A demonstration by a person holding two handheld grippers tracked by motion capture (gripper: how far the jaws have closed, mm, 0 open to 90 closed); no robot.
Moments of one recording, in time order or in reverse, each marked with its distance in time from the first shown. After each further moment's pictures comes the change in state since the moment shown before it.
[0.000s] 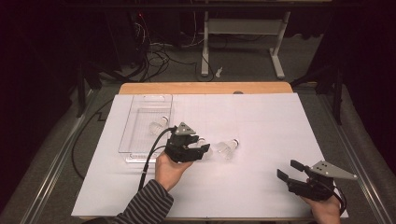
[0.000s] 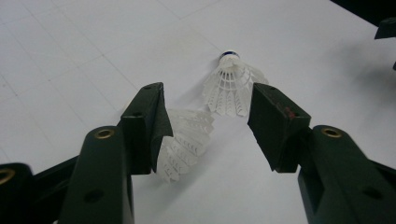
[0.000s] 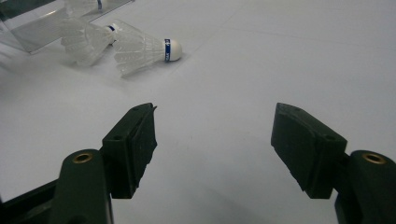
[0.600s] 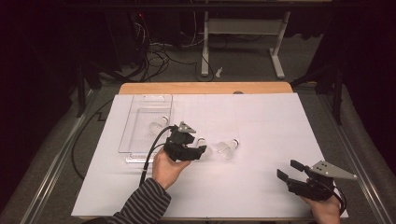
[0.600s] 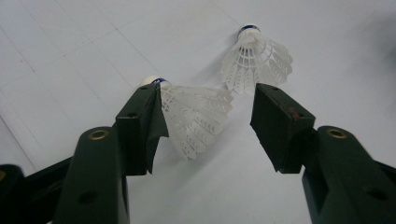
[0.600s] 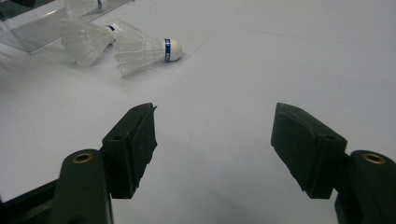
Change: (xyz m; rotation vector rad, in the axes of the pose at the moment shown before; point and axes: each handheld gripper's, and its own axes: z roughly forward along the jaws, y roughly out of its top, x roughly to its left) left arm 0.004 0.004 0.002 0.114 0.050 0.003; right arm 0.000 0.000 0.000 0.001 0.000 -0.001
